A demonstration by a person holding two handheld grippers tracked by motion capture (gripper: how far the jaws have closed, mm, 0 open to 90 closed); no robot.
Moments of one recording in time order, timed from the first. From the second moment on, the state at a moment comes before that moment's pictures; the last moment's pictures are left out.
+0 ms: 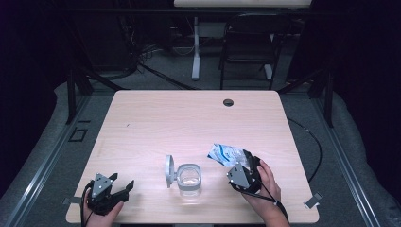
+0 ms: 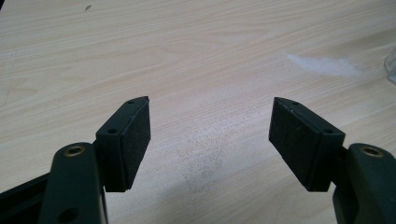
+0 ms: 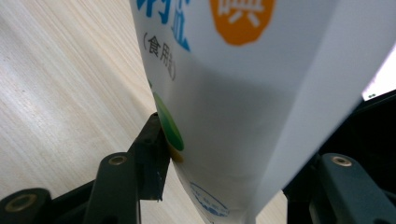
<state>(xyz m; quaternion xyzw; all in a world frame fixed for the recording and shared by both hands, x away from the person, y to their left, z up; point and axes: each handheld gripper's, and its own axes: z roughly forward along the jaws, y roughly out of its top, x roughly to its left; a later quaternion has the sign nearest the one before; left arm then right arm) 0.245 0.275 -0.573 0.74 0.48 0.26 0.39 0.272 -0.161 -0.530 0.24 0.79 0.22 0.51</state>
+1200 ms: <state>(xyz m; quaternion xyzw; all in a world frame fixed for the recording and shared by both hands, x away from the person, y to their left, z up) 0.245 0.273 -0.575 0.75 0.48 0.25 0.39 0.265 -0.143 -0.535 0.16 0.80 0.16 0.56</state>
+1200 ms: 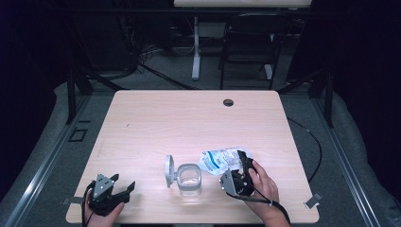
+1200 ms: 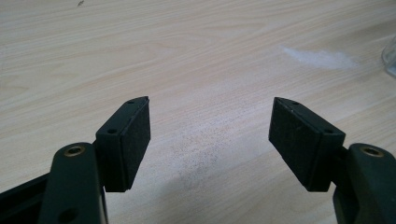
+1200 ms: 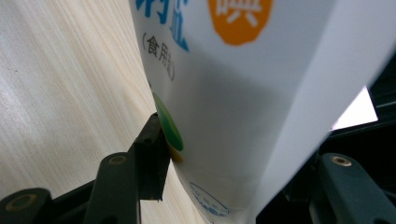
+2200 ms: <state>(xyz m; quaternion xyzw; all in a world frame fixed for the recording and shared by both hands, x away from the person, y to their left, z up) 0.245 0.275 -0.575 0.75 0.48 0.25 0.39 0.263 -0.135 -0.536 0.08 0.80 0.13 0.59</state>
